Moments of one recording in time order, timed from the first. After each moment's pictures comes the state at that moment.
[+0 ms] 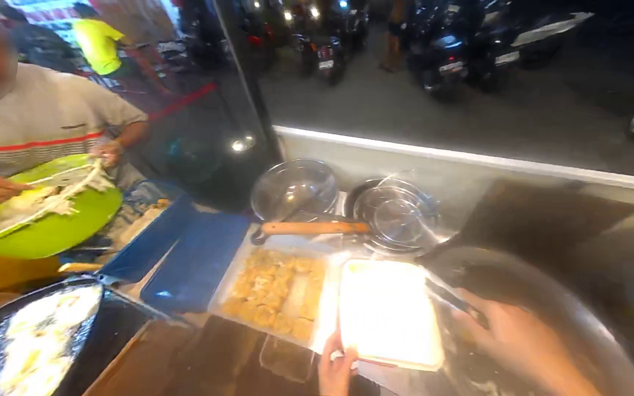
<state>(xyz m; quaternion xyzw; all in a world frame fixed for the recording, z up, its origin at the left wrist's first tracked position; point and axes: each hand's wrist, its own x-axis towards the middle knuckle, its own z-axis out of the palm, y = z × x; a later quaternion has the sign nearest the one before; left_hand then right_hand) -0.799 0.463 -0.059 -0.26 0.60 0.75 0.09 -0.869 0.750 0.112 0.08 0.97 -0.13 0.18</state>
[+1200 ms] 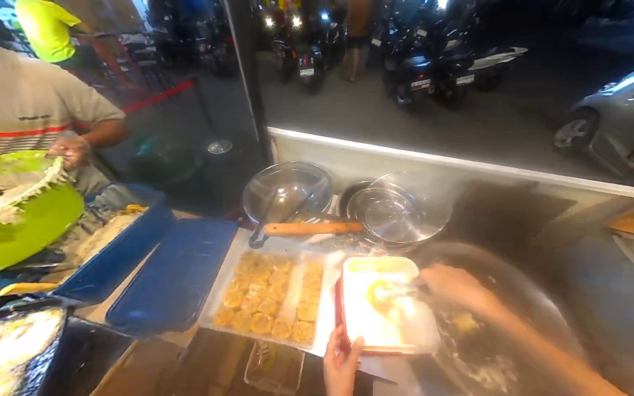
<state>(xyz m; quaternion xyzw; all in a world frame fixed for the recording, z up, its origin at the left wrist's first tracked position) -0.807 0.453 -0.067 -0.22 0.58 0.77 0.13 -0.929 0.674 0.137 -0.02 0.93 0.01 0.36</state>
